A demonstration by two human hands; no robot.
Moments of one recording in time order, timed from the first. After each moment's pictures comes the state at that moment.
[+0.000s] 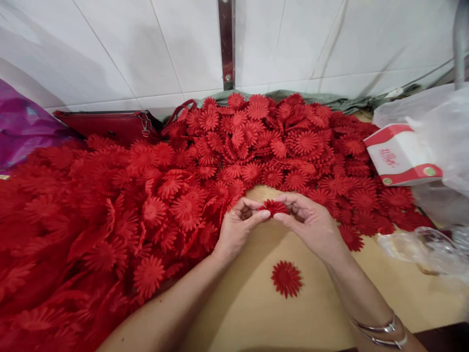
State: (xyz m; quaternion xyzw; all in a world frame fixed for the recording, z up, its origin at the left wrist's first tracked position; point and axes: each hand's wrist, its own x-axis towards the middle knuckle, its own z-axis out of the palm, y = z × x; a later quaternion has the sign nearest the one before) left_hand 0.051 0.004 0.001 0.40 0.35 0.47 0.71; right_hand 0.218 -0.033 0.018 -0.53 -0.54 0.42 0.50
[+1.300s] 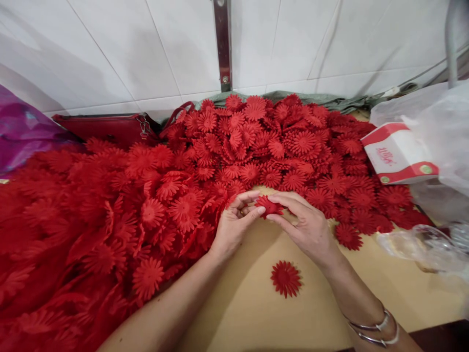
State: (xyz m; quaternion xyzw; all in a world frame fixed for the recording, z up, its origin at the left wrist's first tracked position) left_hand 0.048 0.010 -0.004 0.42 0.34 0.48 0.69; right_hand 0.219 -0.035 0.016 -0.54 -0.70 0.18 0.43
